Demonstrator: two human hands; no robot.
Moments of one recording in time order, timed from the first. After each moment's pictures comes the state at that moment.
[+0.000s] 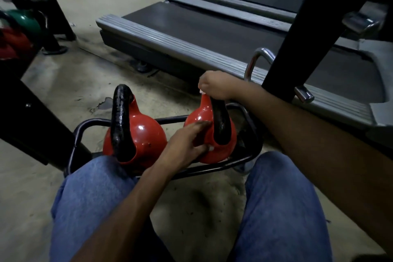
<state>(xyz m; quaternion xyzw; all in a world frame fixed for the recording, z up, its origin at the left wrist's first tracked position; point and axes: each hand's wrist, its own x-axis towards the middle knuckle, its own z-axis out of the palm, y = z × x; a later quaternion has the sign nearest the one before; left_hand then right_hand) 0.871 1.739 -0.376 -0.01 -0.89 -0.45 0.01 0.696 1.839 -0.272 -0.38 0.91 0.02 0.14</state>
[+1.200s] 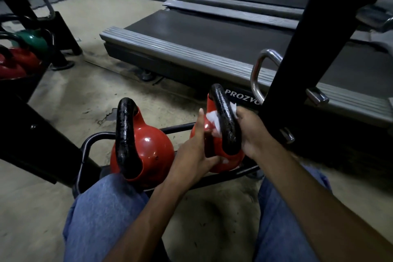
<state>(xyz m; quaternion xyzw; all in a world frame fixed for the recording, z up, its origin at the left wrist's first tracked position) 0.869 1.748 -0.377 0.03 -0.90 -0.42 0.02 0.768 1.884 -0.337 -0.03 0.52 -0.79 0.32</state>
